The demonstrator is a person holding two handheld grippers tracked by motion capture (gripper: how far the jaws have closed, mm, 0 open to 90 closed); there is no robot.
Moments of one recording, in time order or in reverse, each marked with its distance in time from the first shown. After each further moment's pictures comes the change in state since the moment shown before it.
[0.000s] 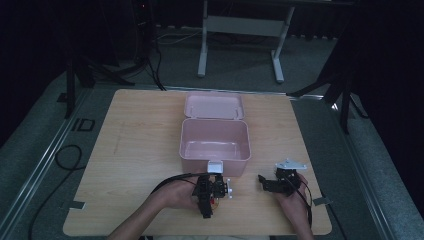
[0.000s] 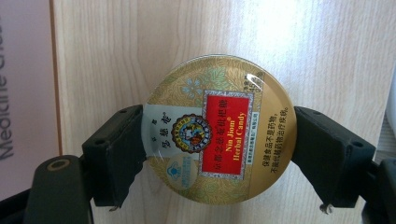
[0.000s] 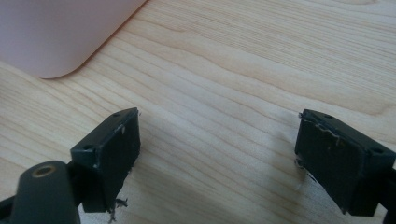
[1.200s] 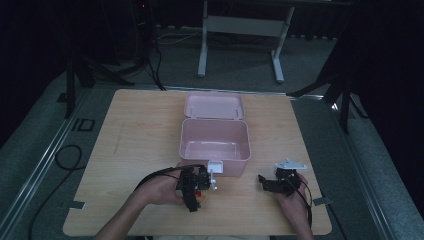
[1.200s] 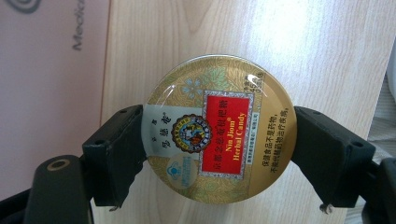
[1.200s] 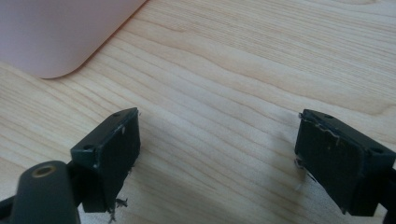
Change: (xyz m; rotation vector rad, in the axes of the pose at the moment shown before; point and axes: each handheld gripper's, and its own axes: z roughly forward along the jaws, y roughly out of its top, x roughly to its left) left arm 0.010 -0.040 -0.030 -0.025 0.023 -0.082; right arm 0.000 0.000 0.000 0.000 0.000 0.001
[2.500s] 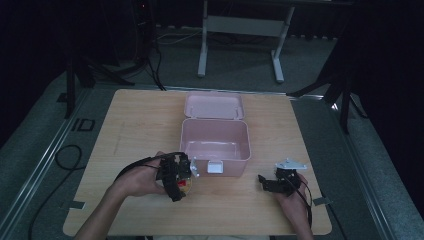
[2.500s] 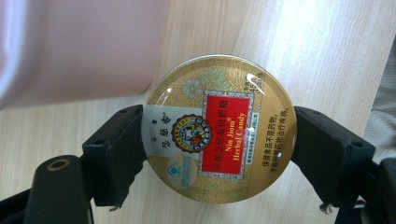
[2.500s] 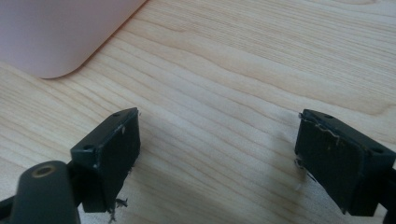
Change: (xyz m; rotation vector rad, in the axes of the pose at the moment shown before) left arm 0.020 -0.042 -0.042 -0.030 0.043 -0.063; right arm 0.000 0.000 0.000 0.000 0.000 0.000
